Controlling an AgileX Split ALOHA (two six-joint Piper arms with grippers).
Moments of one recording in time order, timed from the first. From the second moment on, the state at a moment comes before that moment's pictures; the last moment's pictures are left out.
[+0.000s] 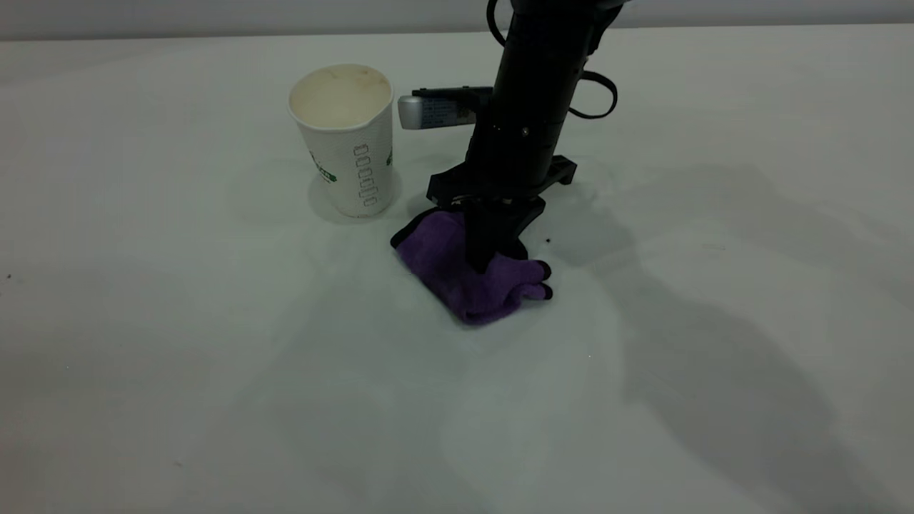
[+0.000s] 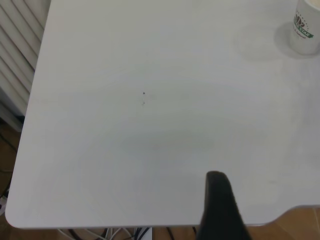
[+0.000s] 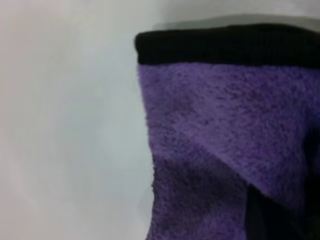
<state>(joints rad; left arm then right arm) 0.05 -0.02 -0.49 0.00 1.13 0.09 0.52 2.75 -2.04 0.40 0.99 -0.34</state>
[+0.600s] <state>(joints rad) 0.05 -0.02 -0.49 0.00 1.13 0.09 0.40 2.73 -2.05 0.03 0.92 -0.09</state>
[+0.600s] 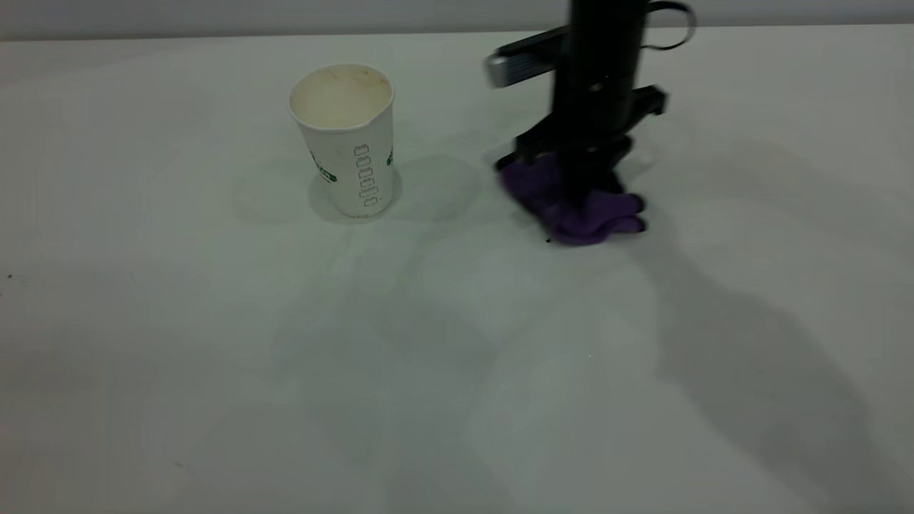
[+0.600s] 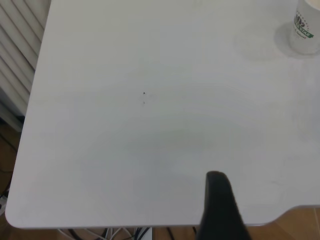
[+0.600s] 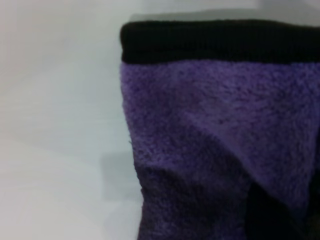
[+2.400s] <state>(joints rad) 0.05 -0.02 -0.49 0.00 1.13 0.09 0.12 1.95 -1.57 0.24 1.21 -0.22</state>
